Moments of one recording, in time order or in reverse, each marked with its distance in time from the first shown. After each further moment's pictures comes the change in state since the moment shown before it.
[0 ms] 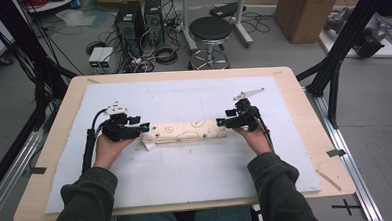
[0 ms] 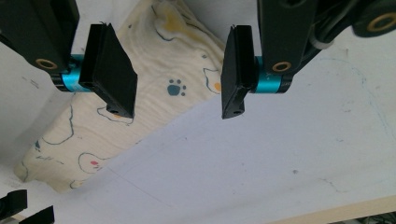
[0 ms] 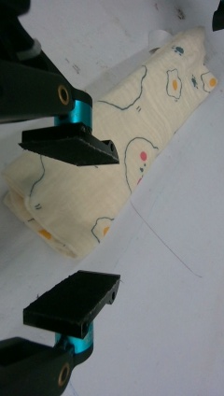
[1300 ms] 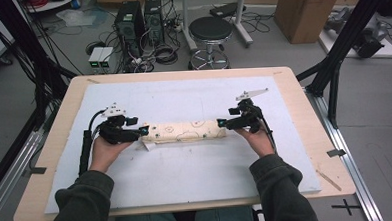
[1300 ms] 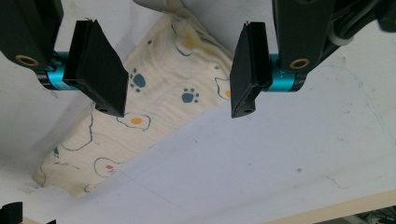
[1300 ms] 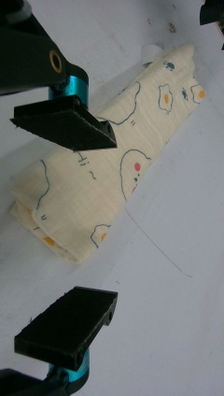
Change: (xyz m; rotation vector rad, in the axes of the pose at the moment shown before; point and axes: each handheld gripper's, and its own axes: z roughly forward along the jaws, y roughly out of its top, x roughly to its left) left arm -0.009 0.002 -0.015 0.005 -0.004 0.016; right arm 0.007 0.001 -0.013 -0.033 -0.009 0.003
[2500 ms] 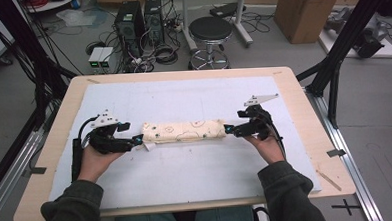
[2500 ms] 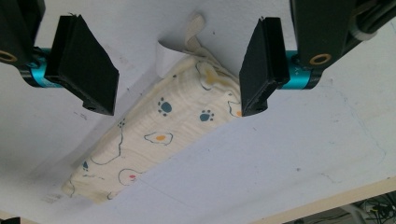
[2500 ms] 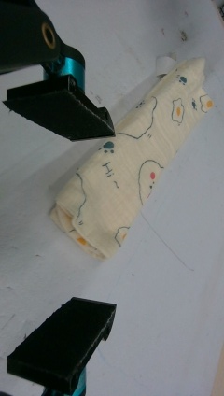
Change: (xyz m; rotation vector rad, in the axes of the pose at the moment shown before) left arm -0.018 -0.007 -0.037 -0.001 0.009 0.067; right arm 0.013 -0.014 -0.032 -0.014 -0.038 -0.036
